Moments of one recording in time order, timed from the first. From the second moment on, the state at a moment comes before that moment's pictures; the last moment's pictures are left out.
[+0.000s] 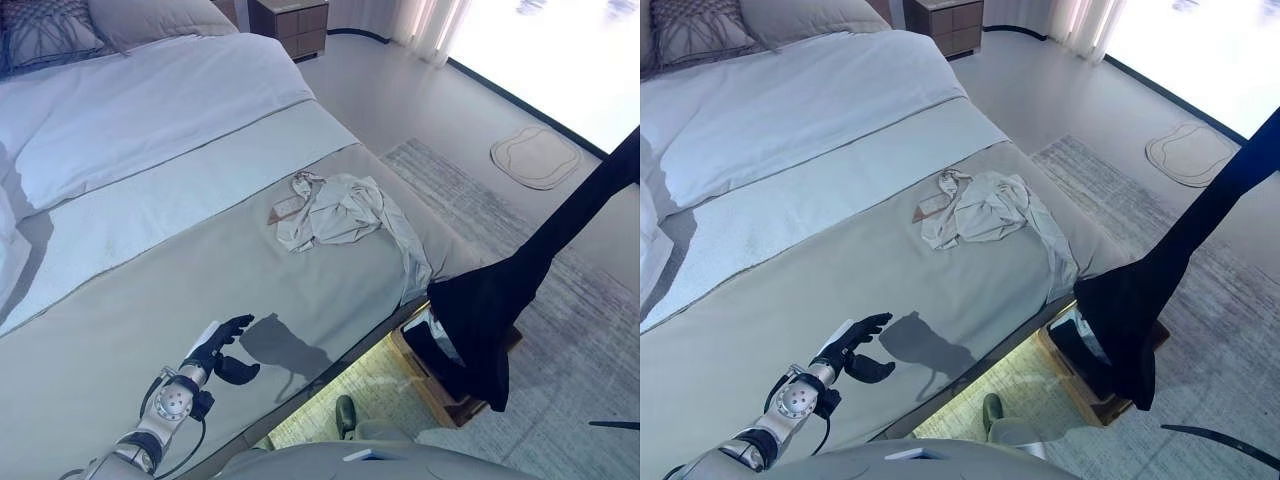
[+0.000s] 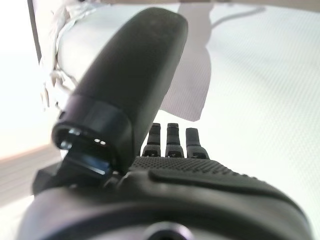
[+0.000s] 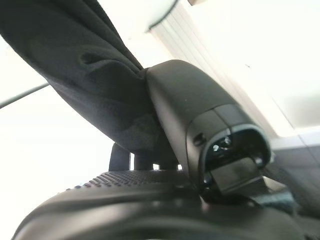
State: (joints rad) left arm -0.12 0.44 -0.36 1.15 0.00 -0.55 0.01; right arm -1.16 -1.41 0.48 0.94 0.33 0.09 0.21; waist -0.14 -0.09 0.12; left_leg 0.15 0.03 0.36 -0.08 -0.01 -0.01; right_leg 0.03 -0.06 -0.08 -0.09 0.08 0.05
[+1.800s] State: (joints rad) left arm -0.19 0.40 -0.32 1.02 0.01 -0.50 -0.01; right arm -0.52 -0.99 0.01 0.94 0.17 0.22 0.23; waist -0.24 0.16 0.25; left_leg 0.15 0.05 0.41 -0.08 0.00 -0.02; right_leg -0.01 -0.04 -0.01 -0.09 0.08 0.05
